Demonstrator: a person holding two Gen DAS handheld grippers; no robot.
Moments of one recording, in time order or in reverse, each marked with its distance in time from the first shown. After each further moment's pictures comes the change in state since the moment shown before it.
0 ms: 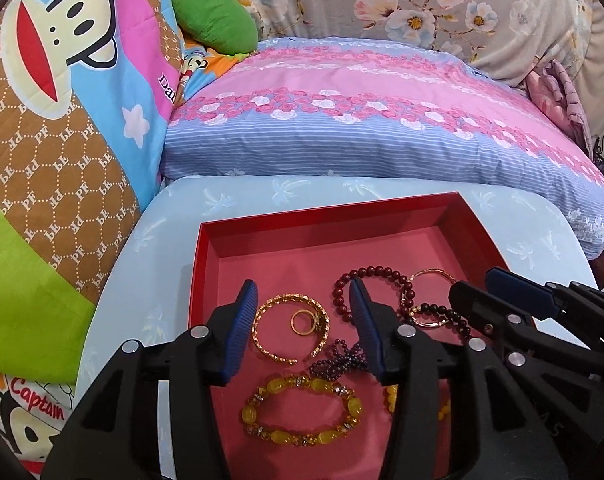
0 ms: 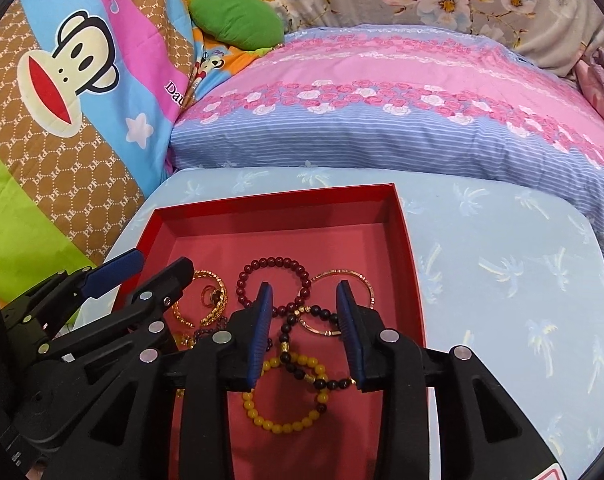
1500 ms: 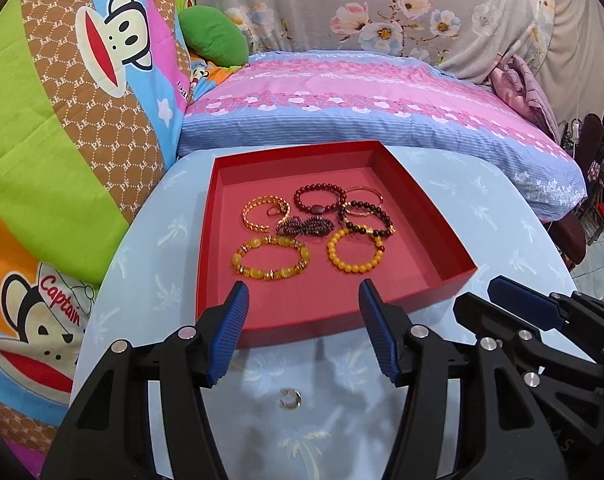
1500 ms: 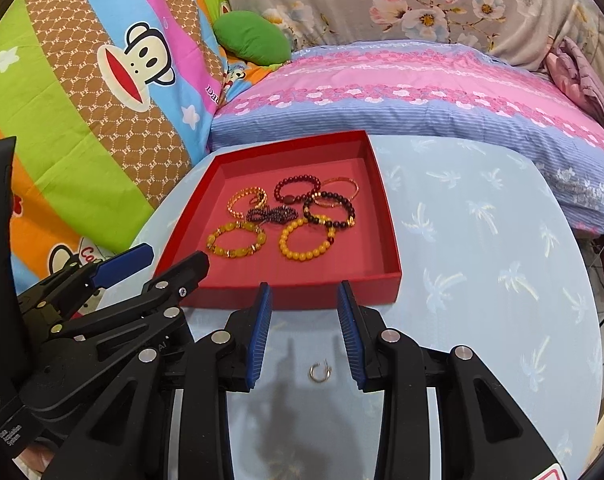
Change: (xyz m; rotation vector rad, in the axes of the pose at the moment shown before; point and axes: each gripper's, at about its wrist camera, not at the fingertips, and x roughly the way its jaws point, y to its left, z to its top) left arm -0.125 -0.029 -0.109 0.024 -0.052 -0.028; right arm -0.127 0.008 -0.131 0.017 -0.067 0.024
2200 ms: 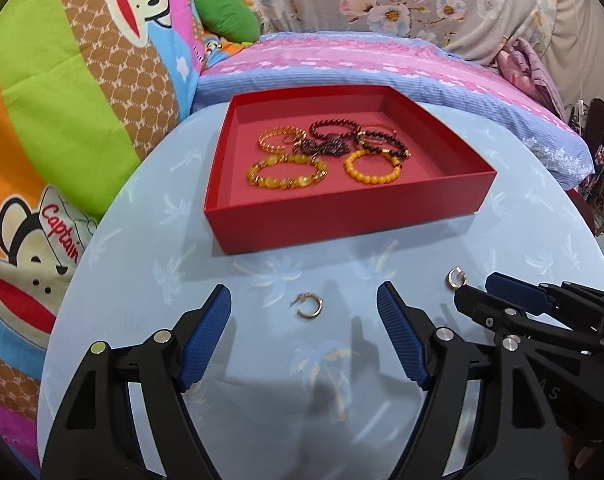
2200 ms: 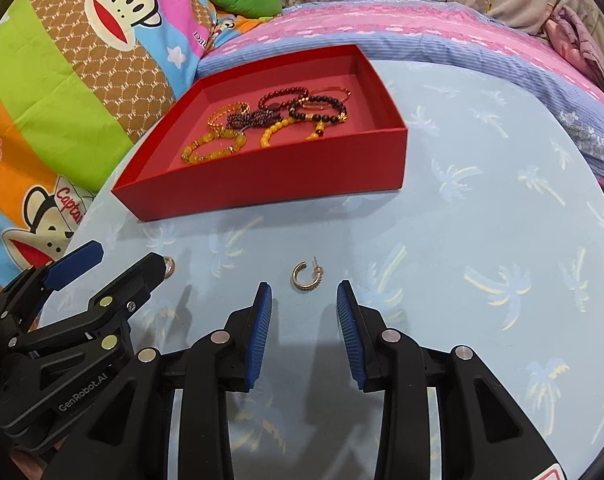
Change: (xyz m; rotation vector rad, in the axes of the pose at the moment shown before) left arm 0.010 0.014 -0.078 -0.019 0.040 0.032; right arm 0.042 -0.006 -0.070 0.003 0.121 -0.026
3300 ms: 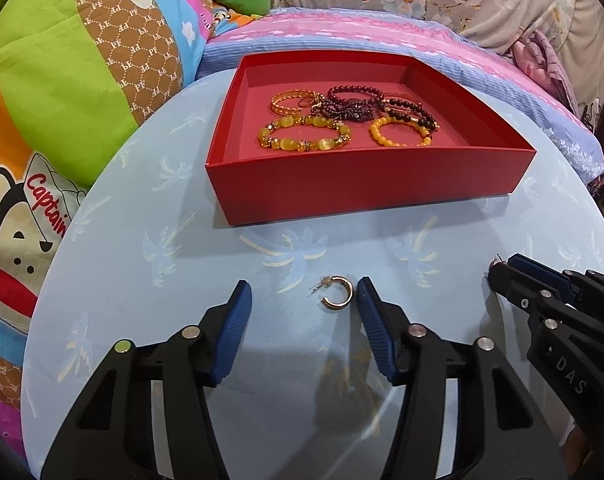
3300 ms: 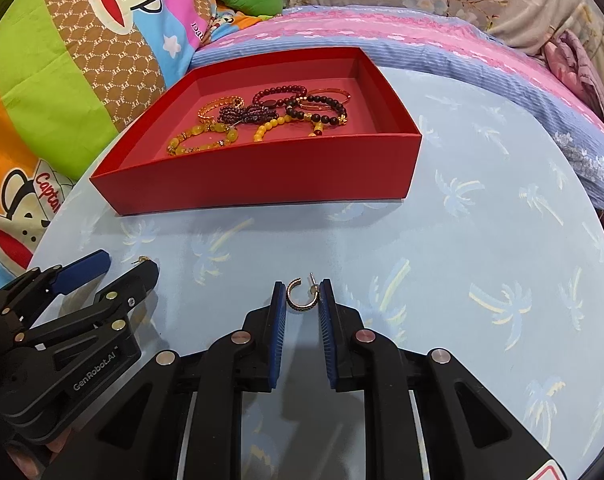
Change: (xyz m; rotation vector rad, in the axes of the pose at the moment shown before) left arm 0.032 0.011 -0.007 -0.023 0.069 0.004; right arm 0.013 0.011 0.003 -0.049 -0.020 -0.081
